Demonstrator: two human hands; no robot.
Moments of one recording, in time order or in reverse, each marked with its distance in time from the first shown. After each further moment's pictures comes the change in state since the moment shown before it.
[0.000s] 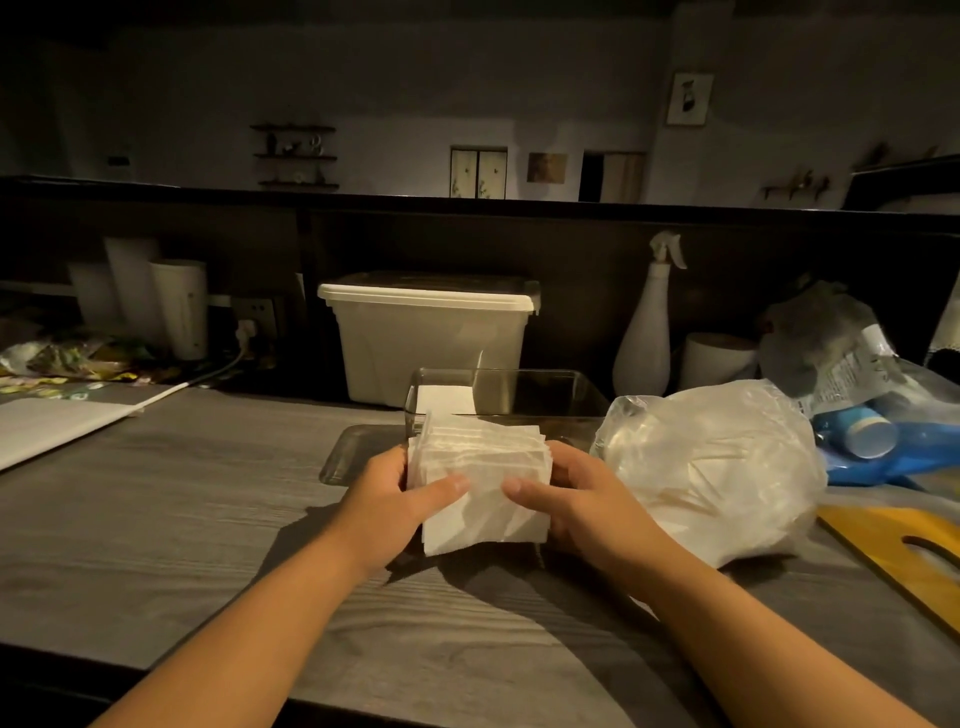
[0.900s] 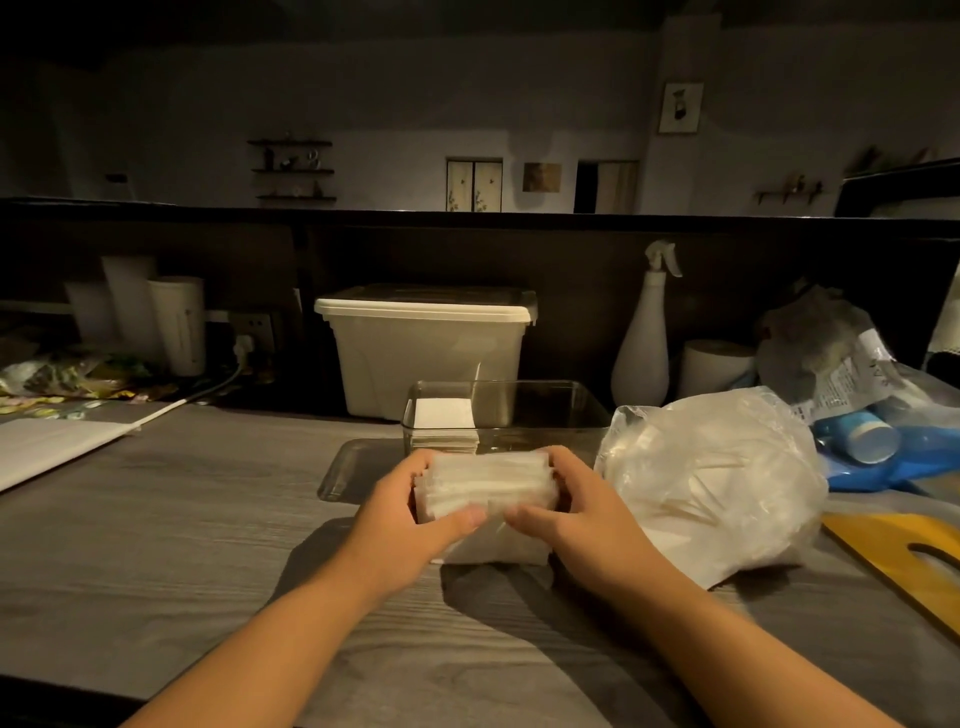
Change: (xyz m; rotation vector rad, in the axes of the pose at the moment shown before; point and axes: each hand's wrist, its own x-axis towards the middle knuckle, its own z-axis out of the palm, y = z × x) left_hand 0.000 -0.007 0.009 0.035 0.000 0.140; right_hand -0.002 0.006 0.003 -0.176 0.105 -0.115
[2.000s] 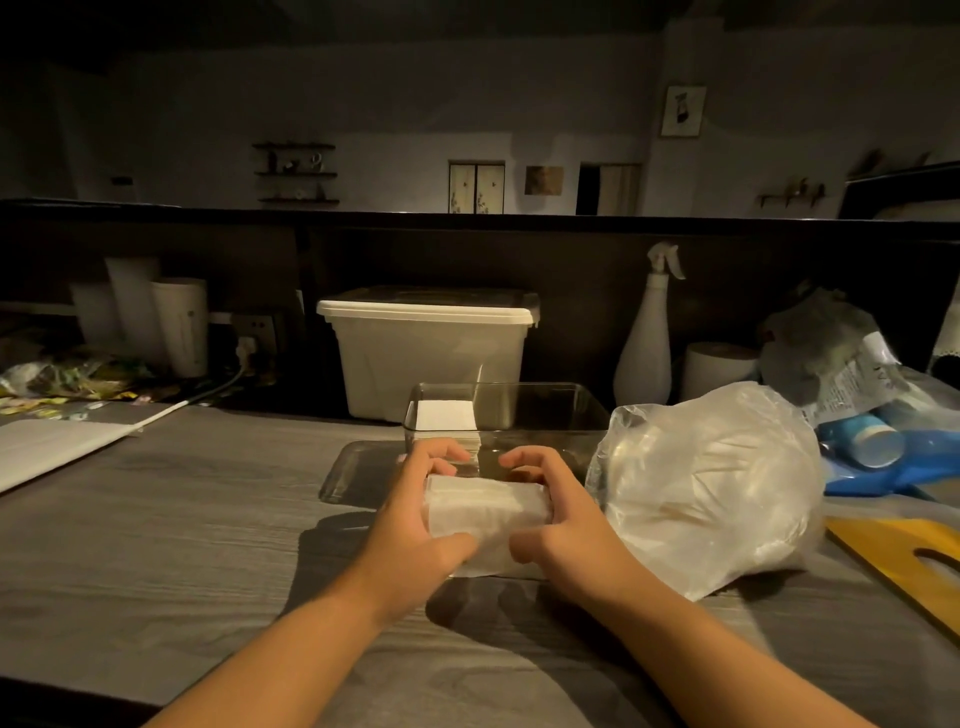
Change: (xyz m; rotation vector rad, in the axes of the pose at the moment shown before) left_hand -0.005 0.003 0.009 -0.023 -0.042 0.099; right_hand -0.003 -0.007 0.015 0.186 -0.107 0.024
